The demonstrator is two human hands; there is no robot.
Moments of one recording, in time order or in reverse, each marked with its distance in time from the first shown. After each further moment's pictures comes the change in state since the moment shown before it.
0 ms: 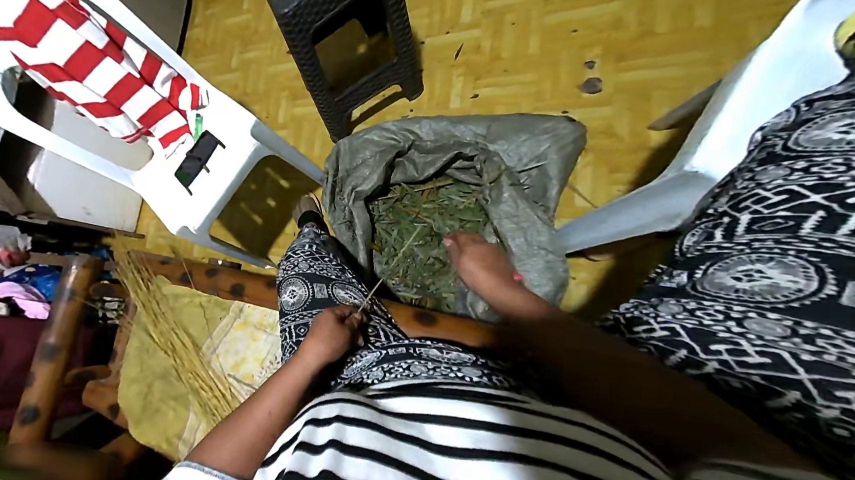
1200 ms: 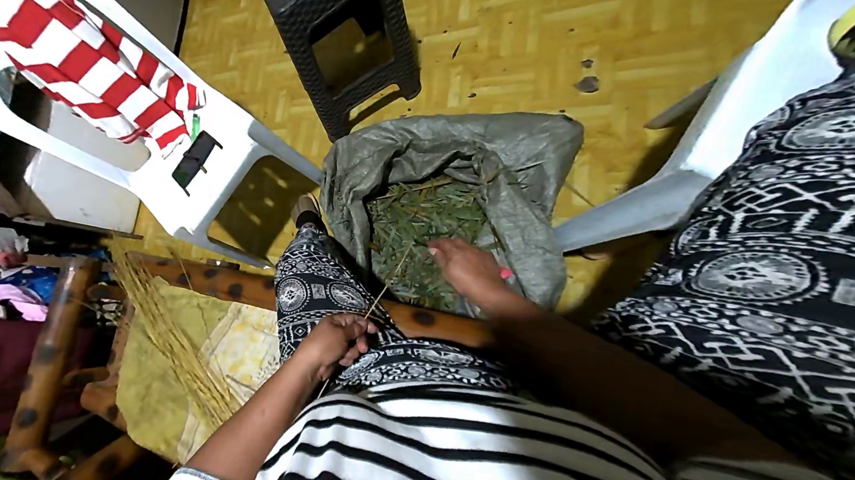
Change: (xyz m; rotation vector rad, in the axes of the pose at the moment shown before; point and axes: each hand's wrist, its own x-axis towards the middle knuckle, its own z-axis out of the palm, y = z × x) left_hand -0.006 -0.004 0.008 -0.507 -0.126 -0.118; right_hand -0.001 -0.005 0.008 -0.075 -0.066 -0.088
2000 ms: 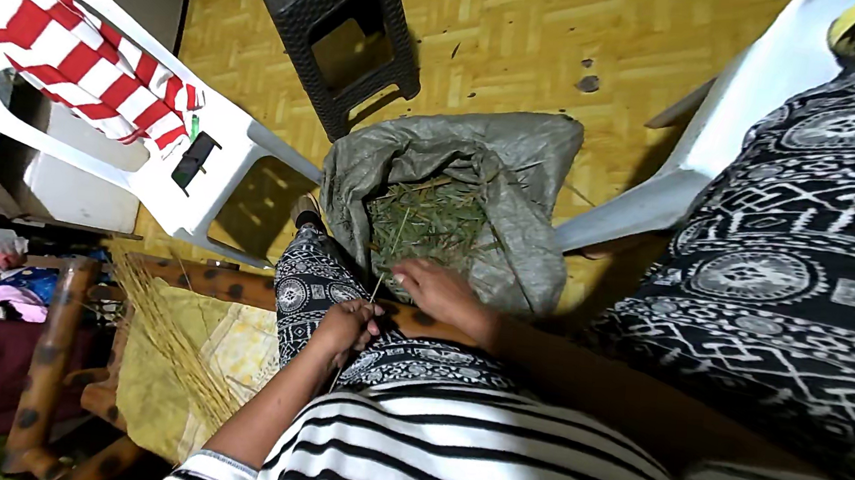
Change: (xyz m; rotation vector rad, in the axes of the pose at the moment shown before) left_hand 0.017 0.013 0.016 -0.010 0.062 0.040; right_hand -0.030 -0.036 0.008 0.124 -0.136 -0.278
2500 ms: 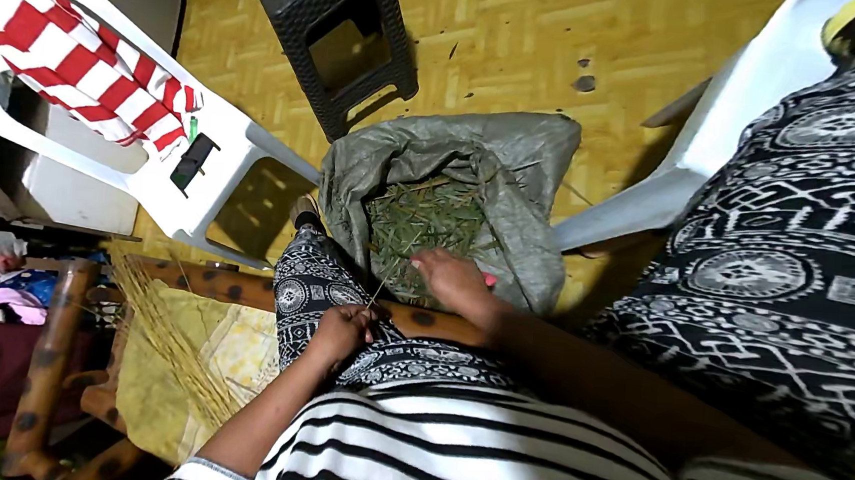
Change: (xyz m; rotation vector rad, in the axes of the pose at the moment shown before) left_hand -0.006 -0.003 -0.005 0.316 0.056 0.087; right_hand 0.006 0.014 -0.010 -0.159 0.056 0.172
